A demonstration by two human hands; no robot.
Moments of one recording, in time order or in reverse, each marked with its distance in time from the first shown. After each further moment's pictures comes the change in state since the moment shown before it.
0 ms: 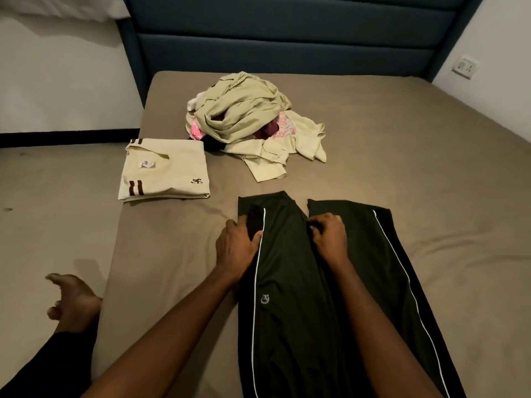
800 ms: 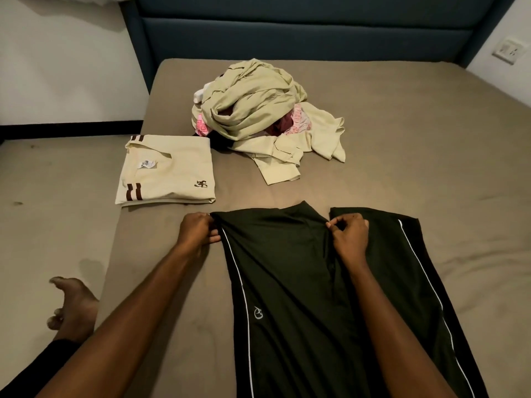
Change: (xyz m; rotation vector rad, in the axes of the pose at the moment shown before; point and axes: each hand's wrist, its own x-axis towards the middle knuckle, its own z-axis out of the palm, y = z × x) left_hand 0.083 -0.072 -0.035 -1.038 -0.103 -0.578; right_hand 0.057 0.024 0.027 0.107 0.117 0.230
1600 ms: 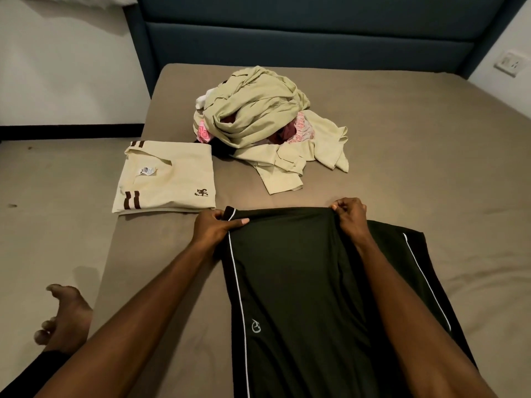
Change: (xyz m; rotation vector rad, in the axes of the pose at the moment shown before) left_hand 0.022 0.011 0.021 0.173 -0.092 0.118; right_hand 0.089 -0.008 0.012 0.089 -0.224 -0.061
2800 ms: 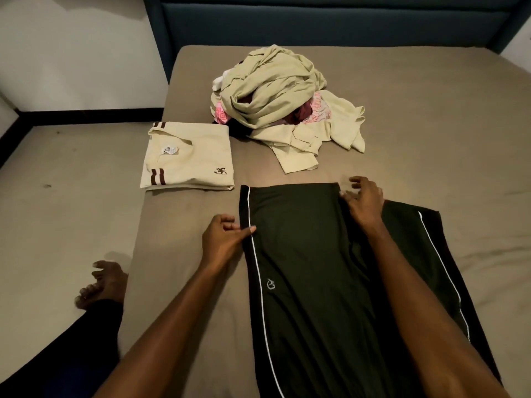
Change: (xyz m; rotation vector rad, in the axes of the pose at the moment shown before) left_hand -0.089 -0.038 -0.008 -0.085 0.192 -0.050; right_hand -0.043 -0.016 -0.001 -0.186 0.078 -0.053
